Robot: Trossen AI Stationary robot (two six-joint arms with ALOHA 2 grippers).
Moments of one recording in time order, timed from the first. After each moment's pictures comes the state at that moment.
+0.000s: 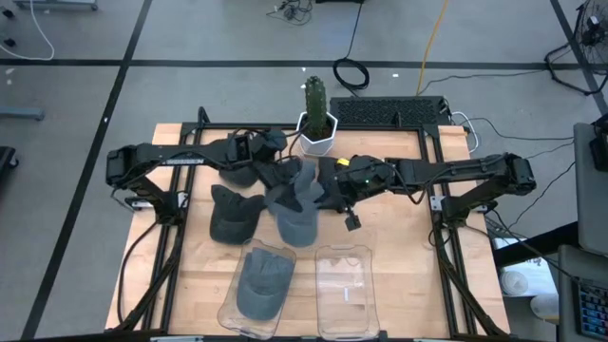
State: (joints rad) left arm 0.22 1.53 1.22 -0.29 0.92 -0.45; right arm 0.00 1.39 1.15 -0.29 -0.17 -0.31
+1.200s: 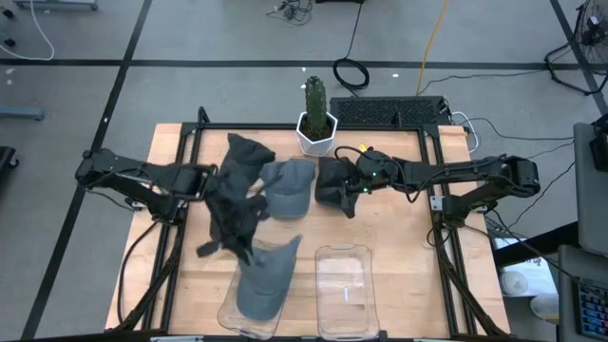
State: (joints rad) left arm -0.20 1.28 1.22 -0.54 0.75 0.00; right arm -0.14 1.35 0.82 0.15 -0.24 0.20
